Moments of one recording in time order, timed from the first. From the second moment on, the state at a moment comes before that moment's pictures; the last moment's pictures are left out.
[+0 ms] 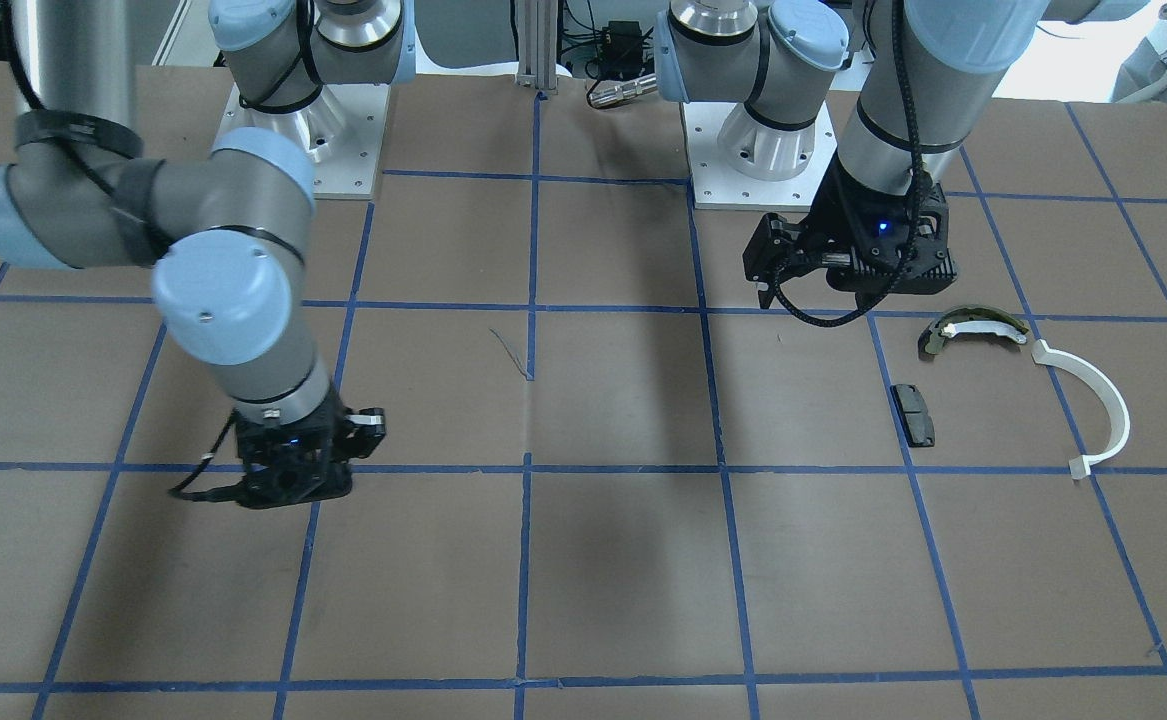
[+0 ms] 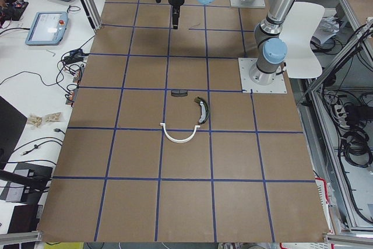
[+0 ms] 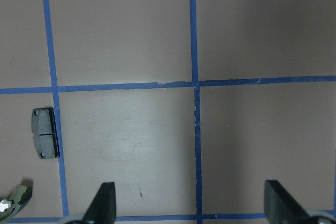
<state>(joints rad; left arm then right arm) -1.54 -1.55 -1.72 -1.41 1.59 0.07 1.71 -1.19 1.66 -2.05 -1.60 -0.01</state>
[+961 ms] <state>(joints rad) -1.52 -1.57 -1.75 -1.44 1.59 0.07 2.04 -1.06 1.66 -2.14 -1.50 0.55</state>
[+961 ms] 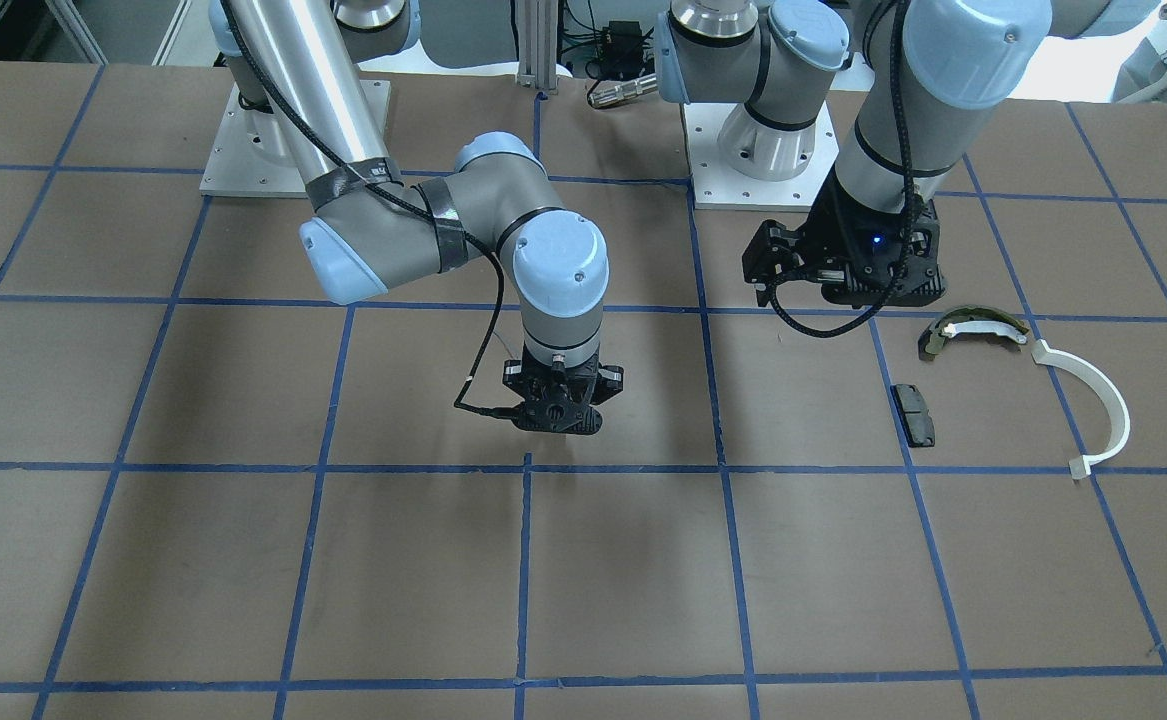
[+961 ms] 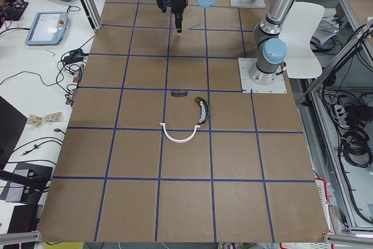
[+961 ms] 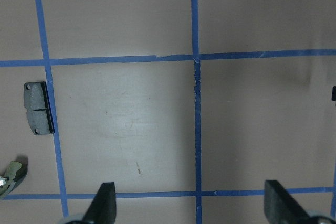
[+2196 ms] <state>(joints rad) -1.72 -1.74 -1.75 -1.32 1.58 -0.07 1.59 -1.29 1.63 -1.93 -1.57 -0.17</state>
